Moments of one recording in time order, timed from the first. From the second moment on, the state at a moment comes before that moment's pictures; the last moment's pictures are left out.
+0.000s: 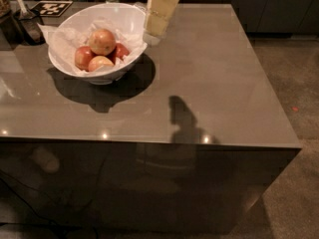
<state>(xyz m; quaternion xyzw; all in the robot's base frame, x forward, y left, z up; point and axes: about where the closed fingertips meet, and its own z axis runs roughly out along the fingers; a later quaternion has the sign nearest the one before) 0.567 -0.005 1.062 -0.65 0.72 0.02 0.24</state>
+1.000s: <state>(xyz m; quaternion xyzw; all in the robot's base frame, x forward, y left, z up) 0.607 0.041 1.056 -0.62 0.74 0.03 0.26</state>
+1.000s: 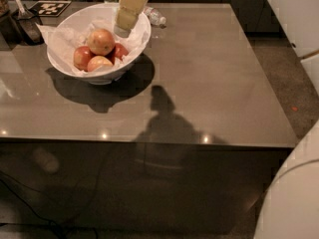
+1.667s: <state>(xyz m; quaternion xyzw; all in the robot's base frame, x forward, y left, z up) 0.668 0.082 1.040 -0.60 0.75 0.03 0.26</state>
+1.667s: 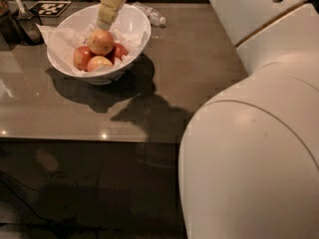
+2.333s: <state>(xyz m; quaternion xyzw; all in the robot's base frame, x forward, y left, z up) 0.679 0.101 1.016 -0.59 0.76 0.07 0.25</state>
